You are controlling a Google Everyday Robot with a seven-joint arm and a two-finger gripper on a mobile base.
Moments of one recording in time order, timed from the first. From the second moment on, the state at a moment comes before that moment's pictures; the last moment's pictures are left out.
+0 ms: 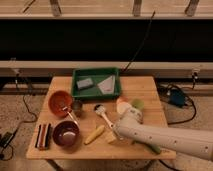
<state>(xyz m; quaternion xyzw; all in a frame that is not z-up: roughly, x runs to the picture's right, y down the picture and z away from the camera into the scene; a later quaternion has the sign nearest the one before) 0.064 0.254 0.828 -0.02 -0.22 -0.87 0.44</state>
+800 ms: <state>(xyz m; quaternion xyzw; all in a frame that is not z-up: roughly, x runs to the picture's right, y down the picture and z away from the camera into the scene) 0.065 0.250 0.820 -0.02 -0.22 -0.87 0.44</state>
